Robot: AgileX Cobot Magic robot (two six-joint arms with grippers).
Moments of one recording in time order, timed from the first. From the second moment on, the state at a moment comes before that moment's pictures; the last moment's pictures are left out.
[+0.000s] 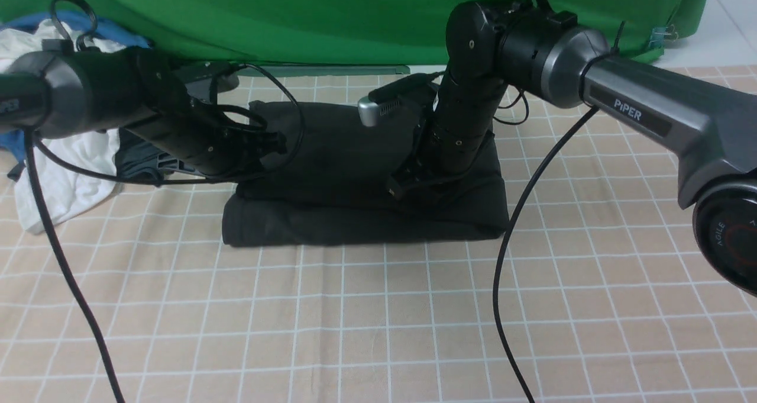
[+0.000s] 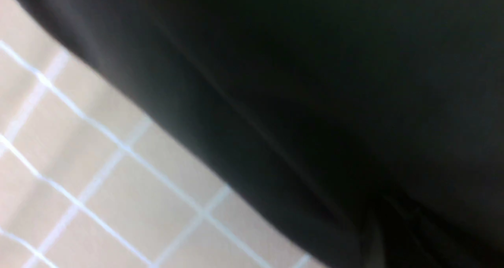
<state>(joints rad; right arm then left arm) 0.50 2.32 -2.05 0.19 1.19 -0.19 -0.11 2.02 -1.33 -0.40 0.51 0.18</state>
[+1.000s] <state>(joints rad) 0.45 2.30 -2.05 0.10 1.21 -0.16 -0.16 2.05 -1.48 -0.44 0.66 0.22</state>
